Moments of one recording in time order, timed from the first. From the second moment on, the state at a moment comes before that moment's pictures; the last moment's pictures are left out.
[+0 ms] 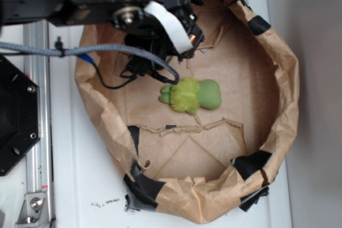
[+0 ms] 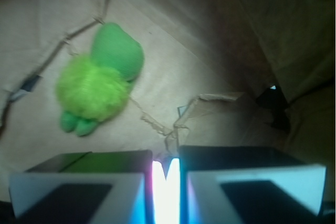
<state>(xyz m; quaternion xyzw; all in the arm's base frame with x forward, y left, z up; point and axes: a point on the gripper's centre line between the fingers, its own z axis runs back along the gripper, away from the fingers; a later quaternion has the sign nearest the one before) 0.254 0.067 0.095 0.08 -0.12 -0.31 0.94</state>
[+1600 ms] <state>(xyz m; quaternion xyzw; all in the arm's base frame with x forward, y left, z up) 0.251 0.103 0.028 0.12 -0.04 -0.37 0.92</state>
